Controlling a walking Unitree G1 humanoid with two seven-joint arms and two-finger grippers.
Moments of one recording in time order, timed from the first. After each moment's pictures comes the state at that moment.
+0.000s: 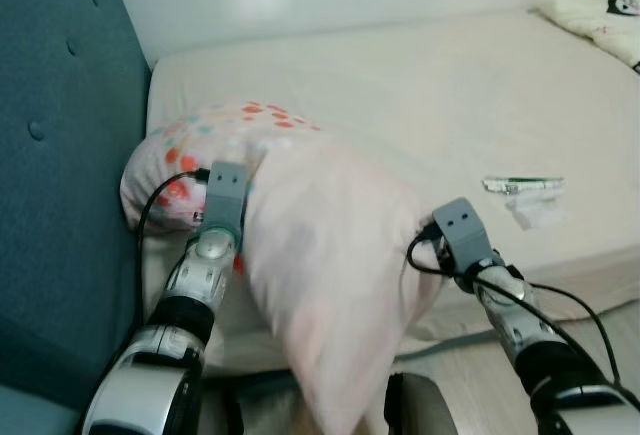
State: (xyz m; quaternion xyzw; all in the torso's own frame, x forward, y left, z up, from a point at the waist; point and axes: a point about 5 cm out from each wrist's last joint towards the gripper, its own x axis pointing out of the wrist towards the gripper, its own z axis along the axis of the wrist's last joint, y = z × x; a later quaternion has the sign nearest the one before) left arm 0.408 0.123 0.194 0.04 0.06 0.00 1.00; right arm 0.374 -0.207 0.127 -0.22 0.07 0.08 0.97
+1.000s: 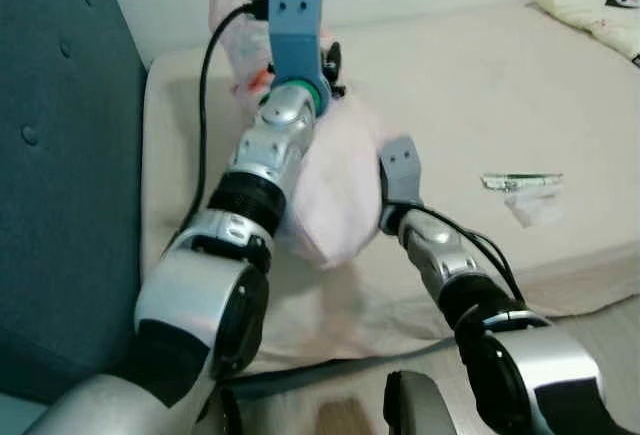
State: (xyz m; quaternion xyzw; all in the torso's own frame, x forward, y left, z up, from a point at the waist) left arm 0.413 0.046 0.355 -0.03 -0.13 -0.07 0.99; right arm 0.412 -0.096 0.211 -0.07 -0.05 0.20 0.98
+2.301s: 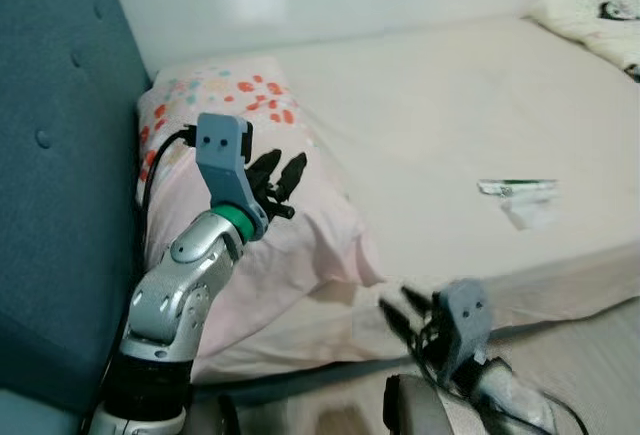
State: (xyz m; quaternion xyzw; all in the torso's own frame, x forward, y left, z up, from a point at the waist) left arm 0.328 0.101 0.255 -0.05 -0.12 -0.19 0.97; right arm 0.283 -0.151 0.155 -0.02 -0.12 0.19 0.97
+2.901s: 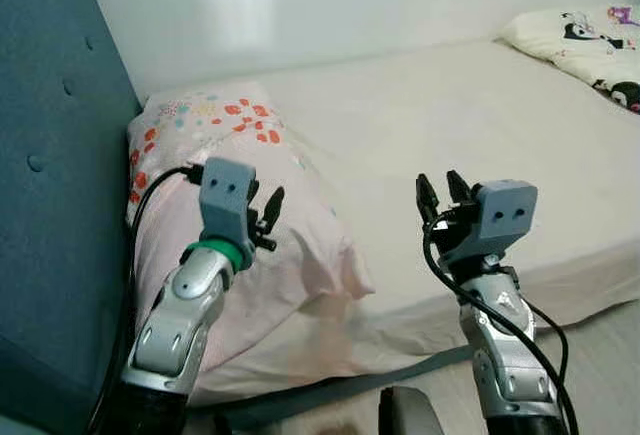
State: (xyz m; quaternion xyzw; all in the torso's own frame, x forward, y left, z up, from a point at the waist) left arm 0.327 0.126 0.202 0.03 -0.07 -0.10 0.99; right arm 0.317 -0.158 0.212 -0.02 -0.24 0.05 0.97
